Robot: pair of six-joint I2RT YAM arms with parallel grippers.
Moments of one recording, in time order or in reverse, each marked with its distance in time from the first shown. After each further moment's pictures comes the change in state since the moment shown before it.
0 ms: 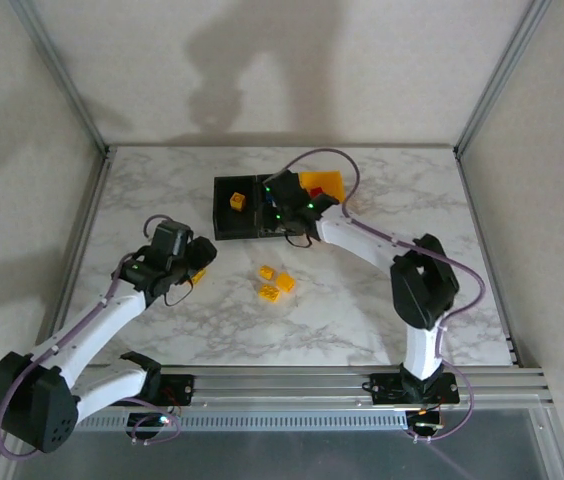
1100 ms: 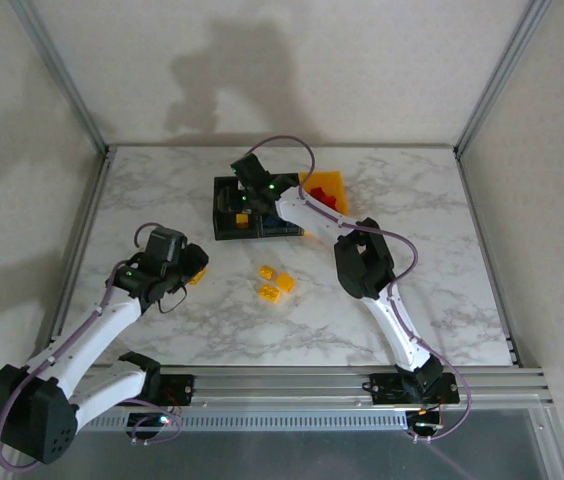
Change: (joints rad) left arm 0.032 -0.040 -0.039 -0.068 -0.031 -0.040; right arm 0.000 0.445 0.543 -0.052 -0.085 -0.064
